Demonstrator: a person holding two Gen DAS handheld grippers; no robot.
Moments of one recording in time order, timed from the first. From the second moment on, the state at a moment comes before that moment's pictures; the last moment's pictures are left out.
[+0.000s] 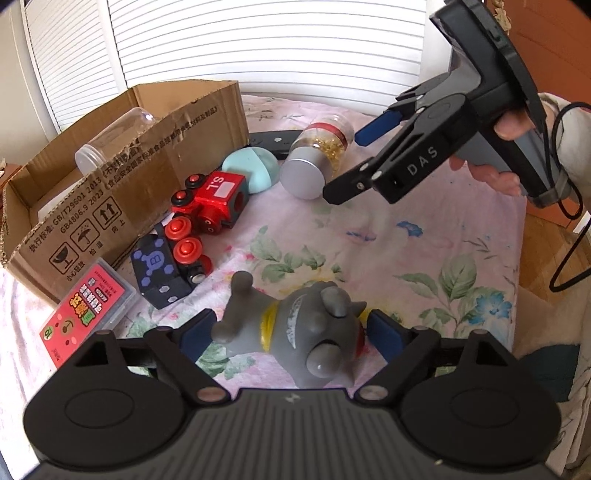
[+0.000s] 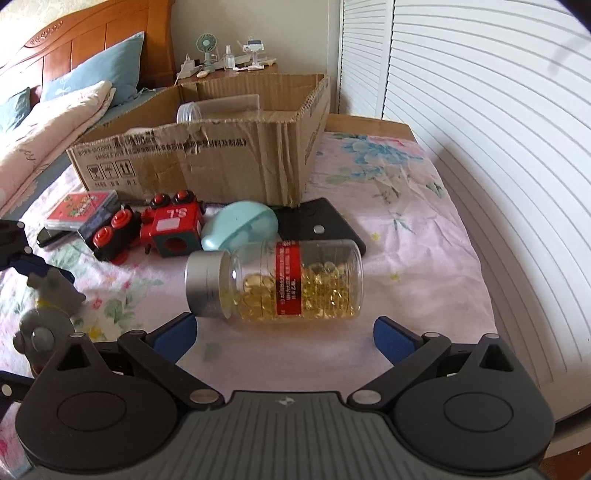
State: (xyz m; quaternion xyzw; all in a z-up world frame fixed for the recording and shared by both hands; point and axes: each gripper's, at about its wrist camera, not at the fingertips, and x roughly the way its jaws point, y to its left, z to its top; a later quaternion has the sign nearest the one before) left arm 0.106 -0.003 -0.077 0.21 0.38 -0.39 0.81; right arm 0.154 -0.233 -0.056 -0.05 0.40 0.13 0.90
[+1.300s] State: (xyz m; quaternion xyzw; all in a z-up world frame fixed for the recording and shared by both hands) left arm 0.110 0.013 -0.021 0.20 0.38 -0.37 0.83; right arm 0.155 -0.199 0.020 -0.13 0.40 0.19 0.88
